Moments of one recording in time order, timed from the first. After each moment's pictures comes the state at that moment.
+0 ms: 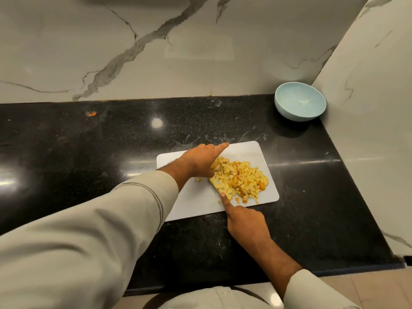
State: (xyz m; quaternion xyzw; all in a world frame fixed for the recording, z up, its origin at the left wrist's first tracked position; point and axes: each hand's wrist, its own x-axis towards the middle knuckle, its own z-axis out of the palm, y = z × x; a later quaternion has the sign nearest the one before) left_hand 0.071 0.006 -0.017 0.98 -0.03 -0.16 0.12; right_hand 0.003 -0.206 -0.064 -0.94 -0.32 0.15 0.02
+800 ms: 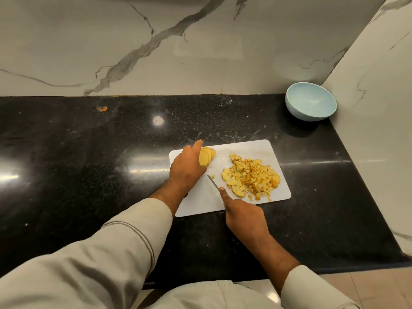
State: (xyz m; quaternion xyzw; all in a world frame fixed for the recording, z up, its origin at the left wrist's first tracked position) left_hand 0.009 0.031 -0.028 0.93 0.25 -0.01 0.26; right_hand -0.015 -0.168 -0.049 -0.94 -0.30 0.13 0.03
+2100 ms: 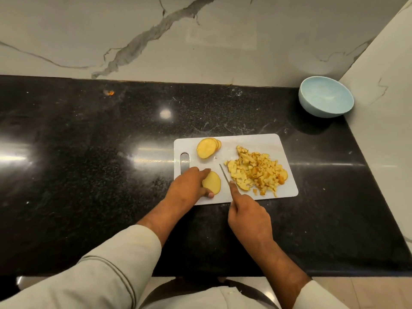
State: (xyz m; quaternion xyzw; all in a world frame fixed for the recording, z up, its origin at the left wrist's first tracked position) left_hand -0.050 0.007 -0.046 0.93 0.20 -0.16 0.28; right_hand -0.033 -0.176 -0.038 -0.95 -0.23 0.15 0.14
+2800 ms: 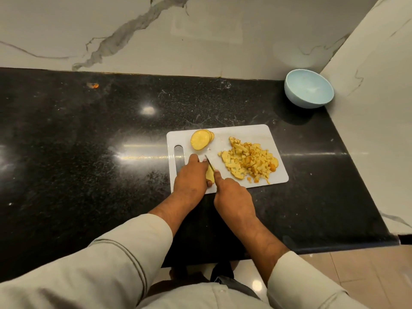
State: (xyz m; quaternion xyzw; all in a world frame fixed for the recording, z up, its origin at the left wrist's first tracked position) left_hand -0.051 -0.015 -0.044 0.94 0.20 -0.08 0.27; right_hand -0.037 -0.139 -0.038 -0.95 -0.25 0.15 0.08
